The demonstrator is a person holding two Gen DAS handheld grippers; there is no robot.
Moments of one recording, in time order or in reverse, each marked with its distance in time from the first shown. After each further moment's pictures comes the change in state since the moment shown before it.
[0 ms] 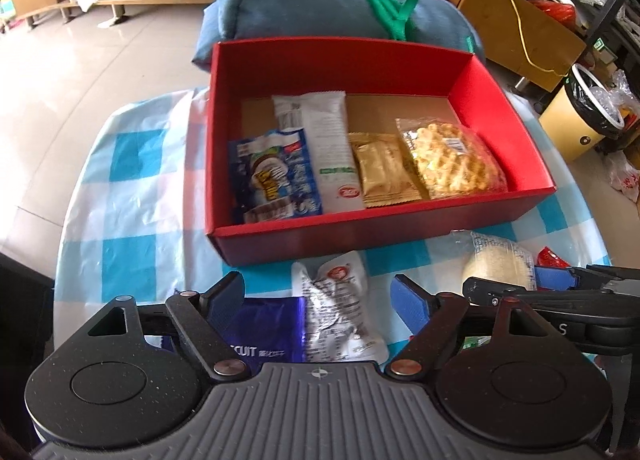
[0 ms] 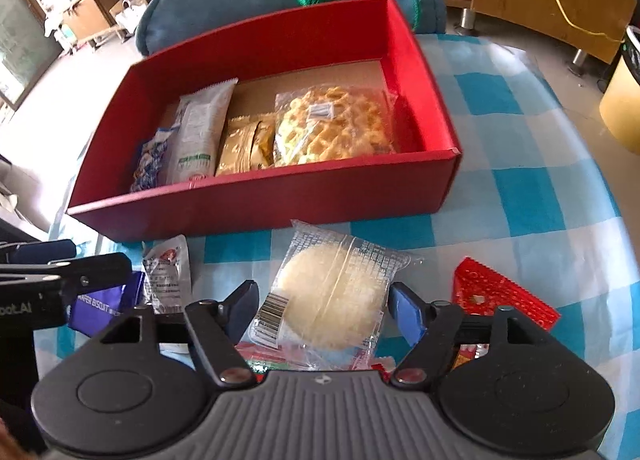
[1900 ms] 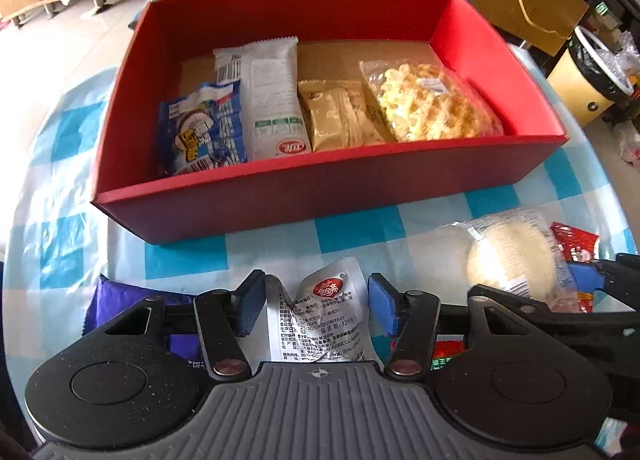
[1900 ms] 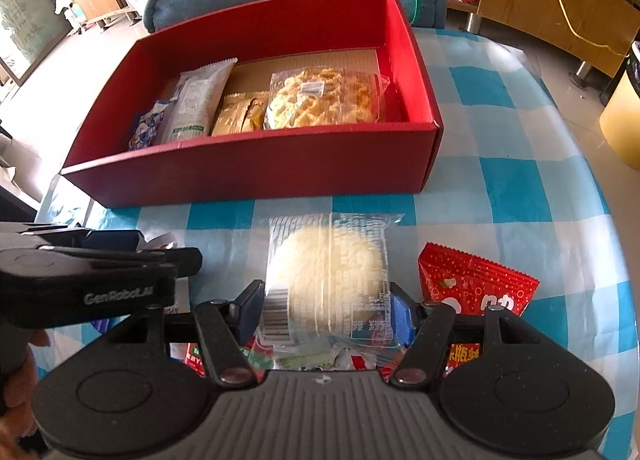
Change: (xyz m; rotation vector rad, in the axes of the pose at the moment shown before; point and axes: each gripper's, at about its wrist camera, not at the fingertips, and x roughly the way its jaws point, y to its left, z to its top) left arm 0.048 -0.044 -0.013 0.048 0.059 0.017; right arm -0.008 -0.013 -0.014 -0.051 -0.011 -0.010
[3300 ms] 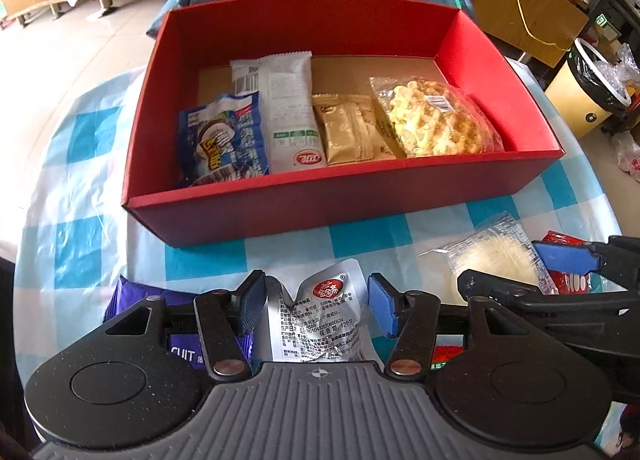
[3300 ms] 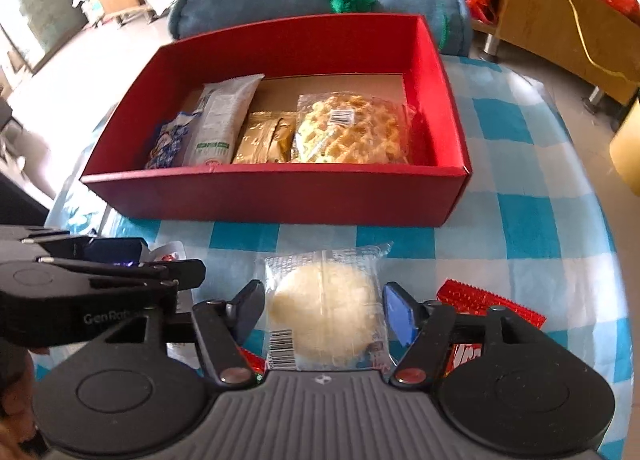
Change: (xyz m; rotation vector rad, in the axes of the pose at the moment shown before) left arm -0.011 0.008 0.000 -0.022 -0.010 -0.004; right arm -0.004 0.018 0.013 -0.107 -0.015 0.013
